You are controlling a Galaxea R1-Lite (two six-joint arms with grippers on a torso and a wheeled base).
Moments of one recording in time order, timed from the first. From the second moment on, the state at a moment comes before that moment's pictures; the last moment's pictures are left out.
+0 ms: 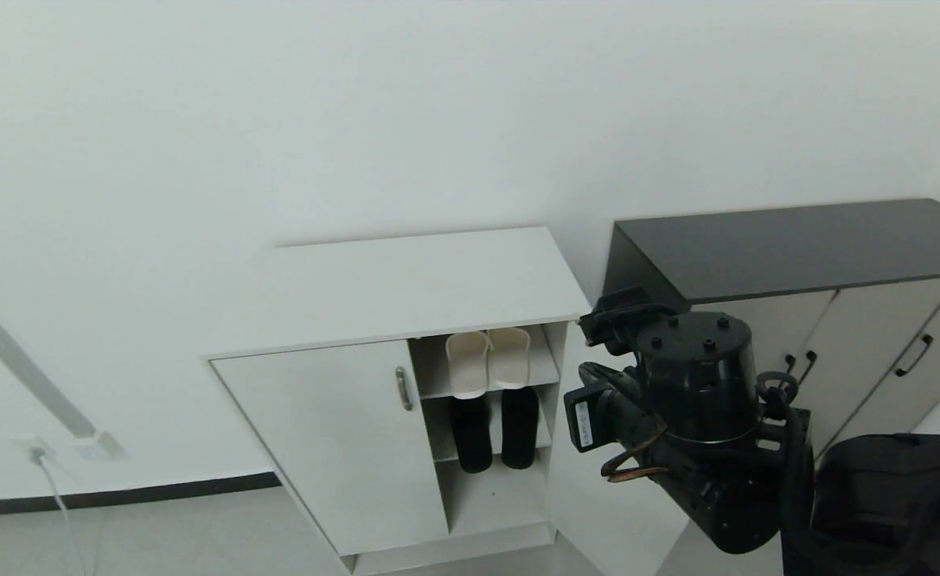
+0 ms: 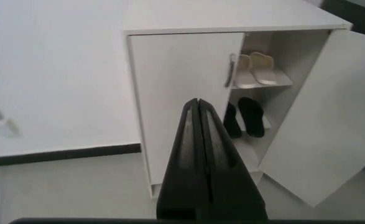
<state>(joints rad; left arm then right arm) 0.00 0.00 0.00 0.00 0.01 -0.02 0.90 1.79 -0.86 -0.63 -0.61 0.09</state>
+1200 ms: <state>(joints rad) 0.00 0.00 0.00 0.00 0.01 -0.02 0.86 1.83 -0.87 -0.68 -0.61 0.08</state>
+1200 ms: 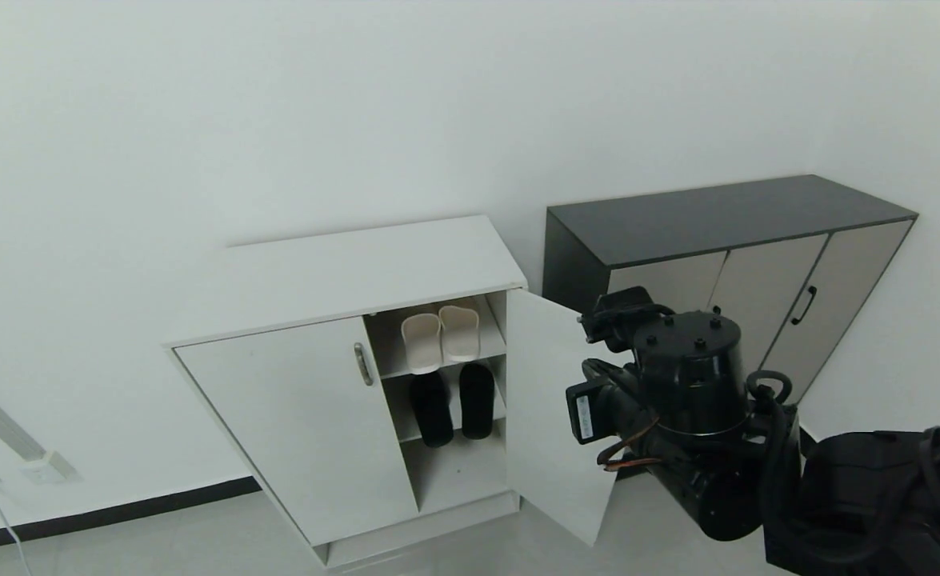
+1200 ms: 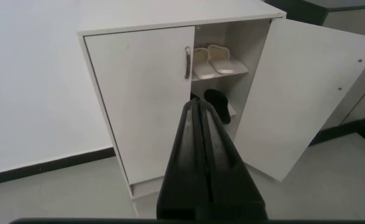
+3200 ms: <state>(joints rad) 0.00 0.00 0.00 0.00 0.01 -0.02 0.44 2.25 -1.38 -0.51 -0.38 0.11</state>
